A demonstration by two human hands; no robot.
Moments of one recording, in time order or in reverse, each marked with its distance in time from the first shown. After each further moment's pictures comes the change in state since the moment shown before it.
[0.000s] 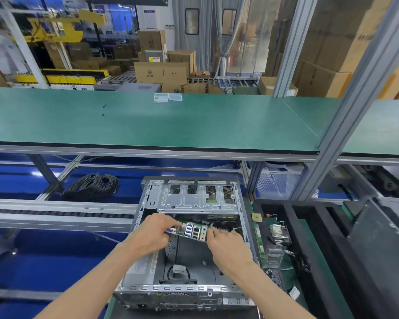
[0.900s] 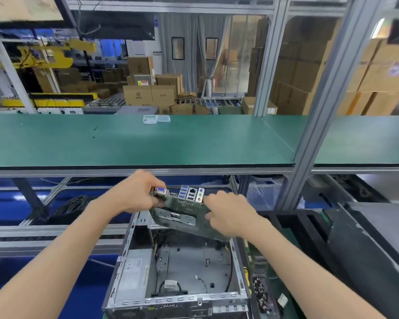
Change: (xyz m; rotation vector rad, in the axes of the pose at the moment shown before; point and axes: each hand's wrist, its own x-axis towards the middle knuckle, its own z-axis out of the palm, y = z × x) left_hand 0.000 0.073 -0.176 -0.061 0.064 0.108; right_hand -0.005 0.030 -0.169 0.076 0.027 0.024
